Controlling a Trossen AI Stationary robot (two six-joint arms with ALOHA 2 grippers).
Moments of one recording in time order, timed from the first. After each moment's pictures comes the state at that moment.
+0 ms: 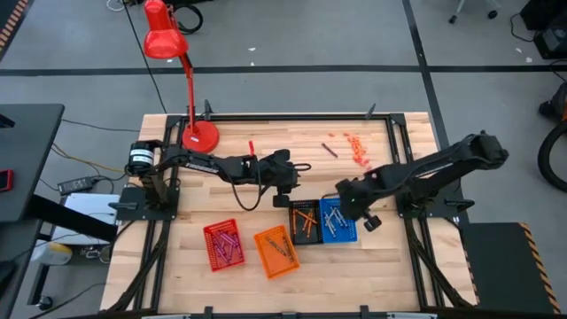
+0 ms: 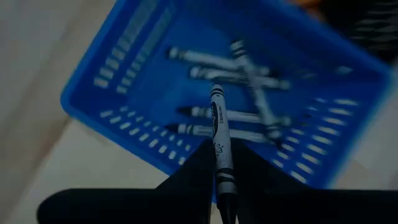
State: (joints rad) left arm 0.07 1.79 1.10 0.06 -0.10 0.26; right arm 0.17 1.28 0.73 -0.67 -0.13 -0.38
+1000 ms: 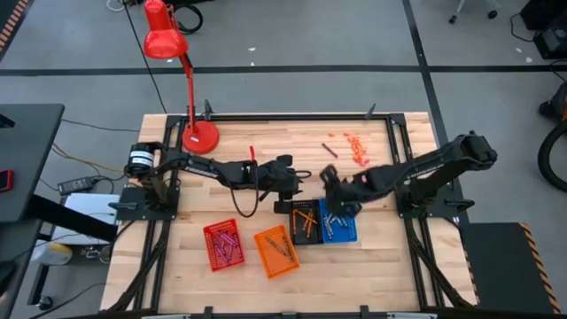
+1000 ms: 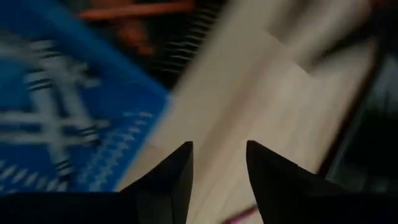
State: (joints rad) left arm 0.02 1.79 1.11 0.10 -0.10 0.25; right arm 0.19 1.40 0.93 -0.65 0.41 -0.64
